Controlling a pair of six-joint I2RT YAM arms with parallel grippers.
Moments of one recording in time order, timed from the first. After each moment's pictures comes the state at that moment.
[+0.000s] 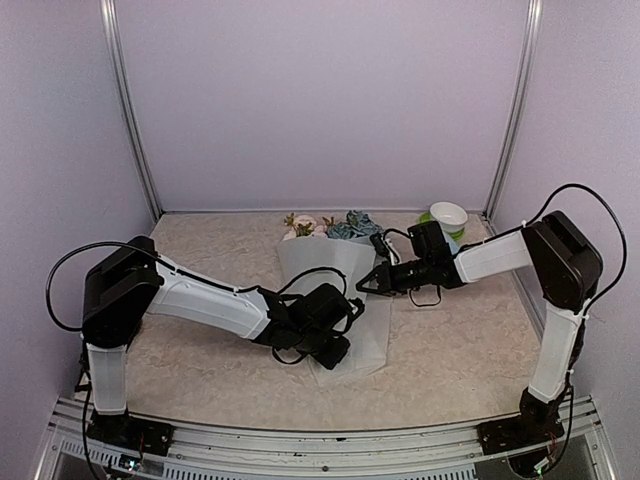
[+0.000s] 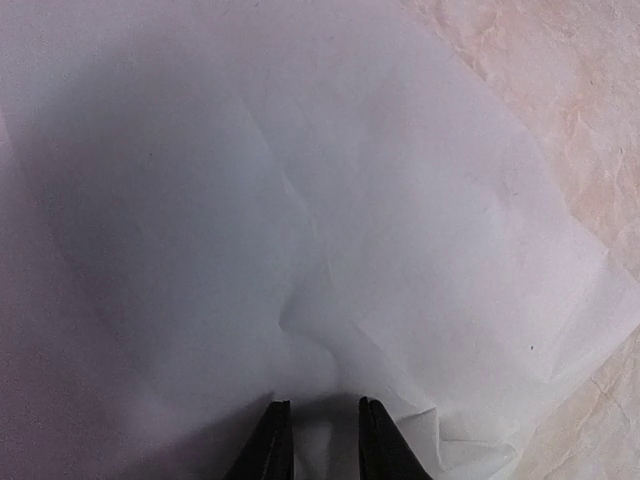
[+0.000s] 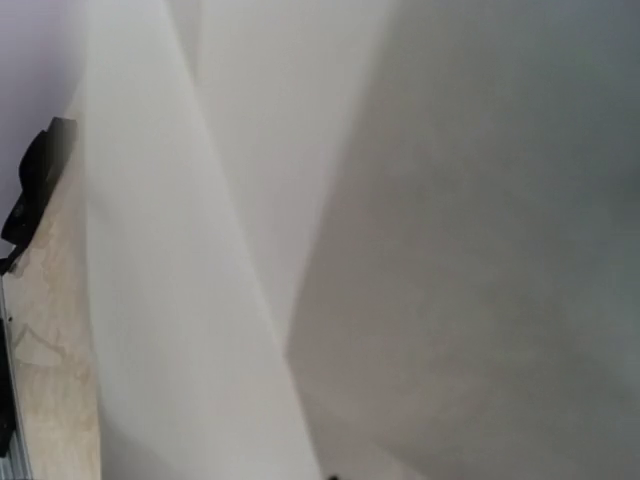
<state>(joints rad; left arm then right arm) -1.12 2.02 1.24 -0.18 -0.12 -0.27 0.50 1.91 1.04 0.21 -0.70 0.42</state>
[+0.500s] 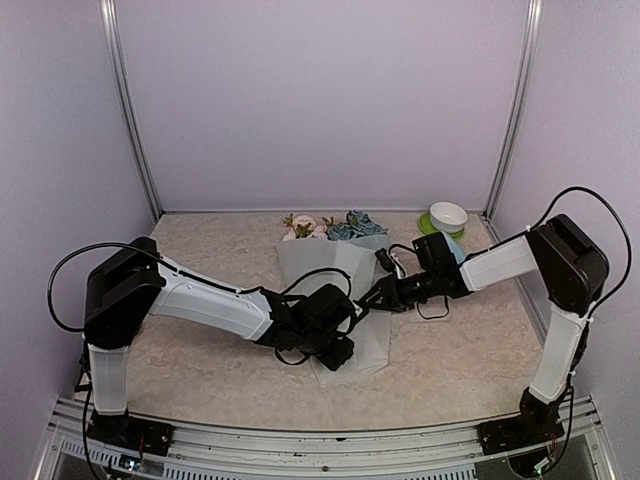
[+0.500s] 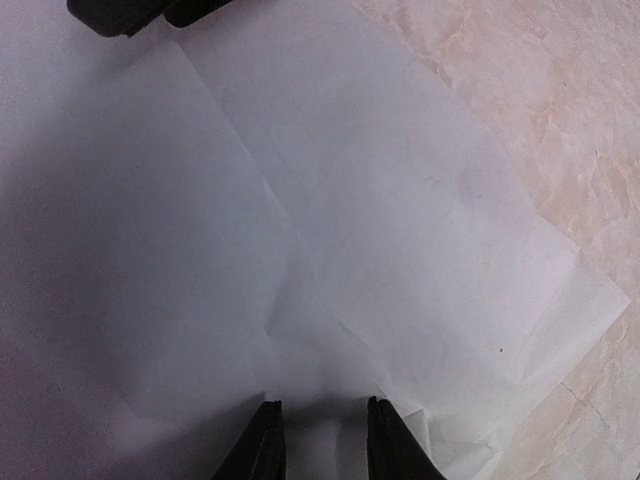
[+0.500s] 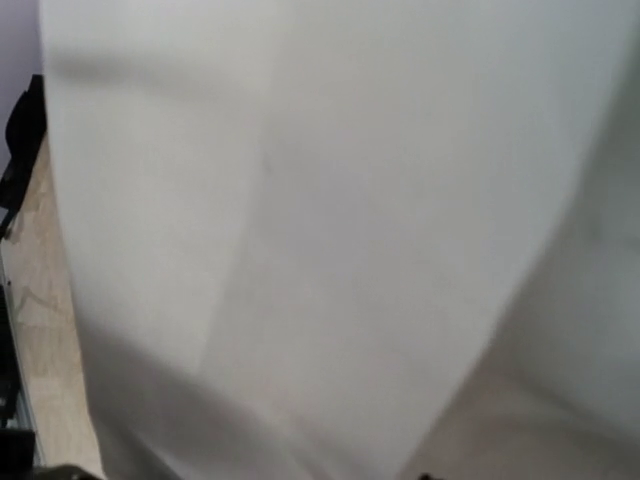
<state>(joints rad) -1.13 2.04 1.26 -0.17 -0.09 -0.26 0.50 1.87 0.94 0.17 -0.72 0.43</state>
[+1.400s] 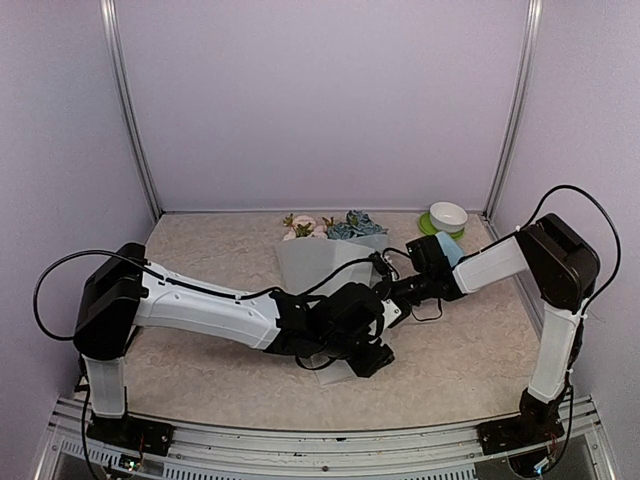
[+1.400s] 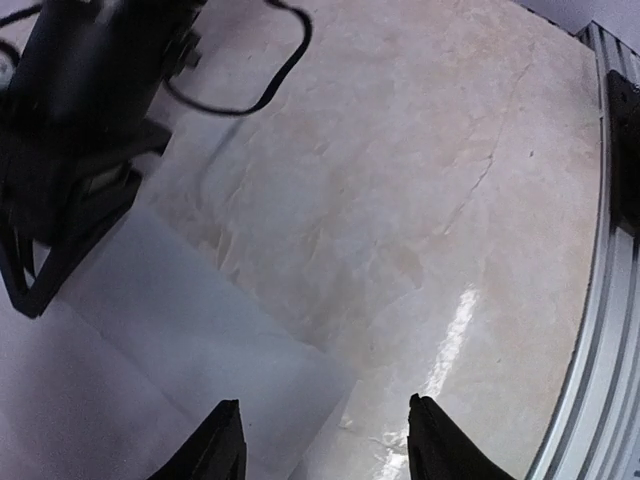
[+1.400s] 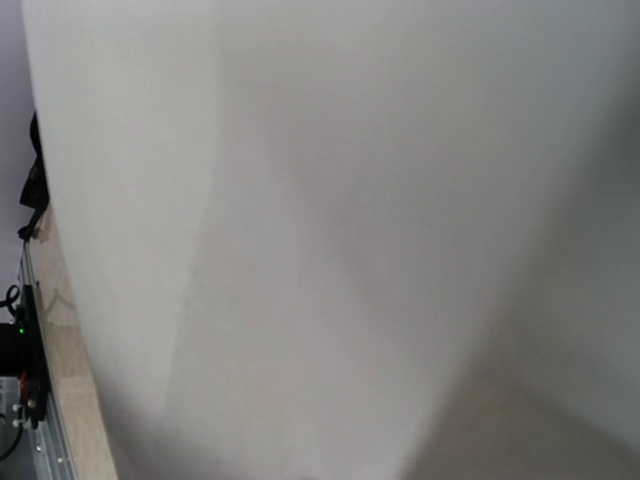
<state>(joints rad) -1.24 2.01 1.38 -0.16 -0.09 -0.15 0.52 1.93 0.95 0.23 -0.76 0.51</state>
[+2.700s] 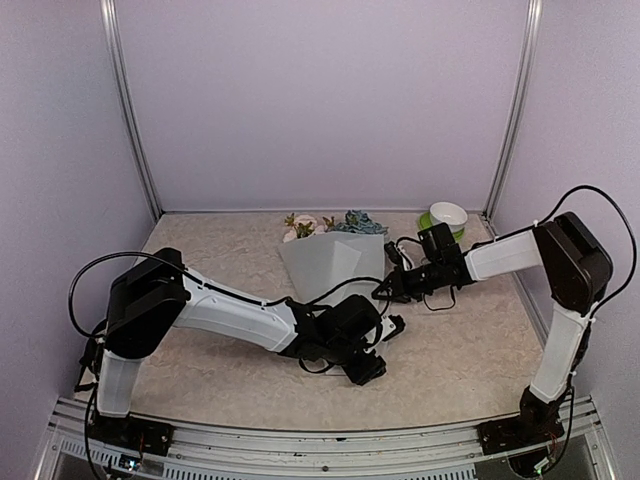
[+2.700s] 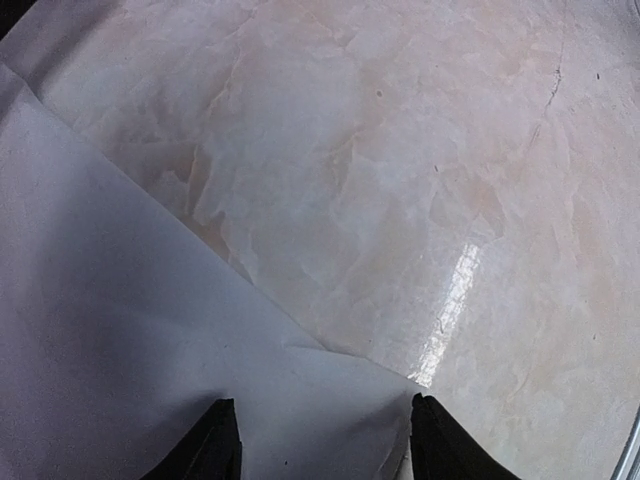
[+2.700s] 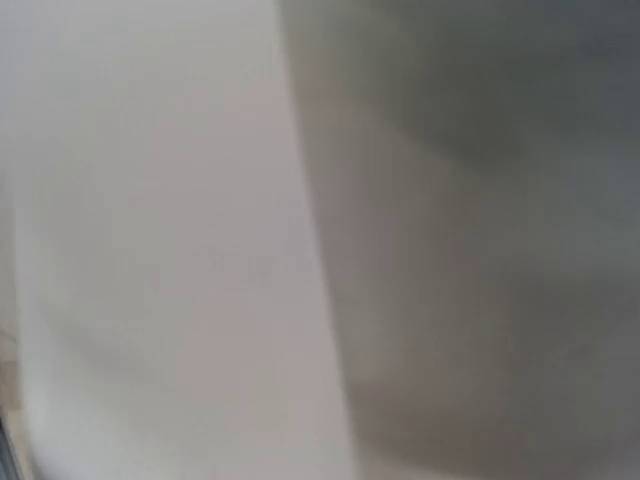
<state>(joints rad) -1.21 2.16 1.40 -0.13 0.01 -0.12 0.45 1.86 1.00 0.03 -0.67 0.42</state>
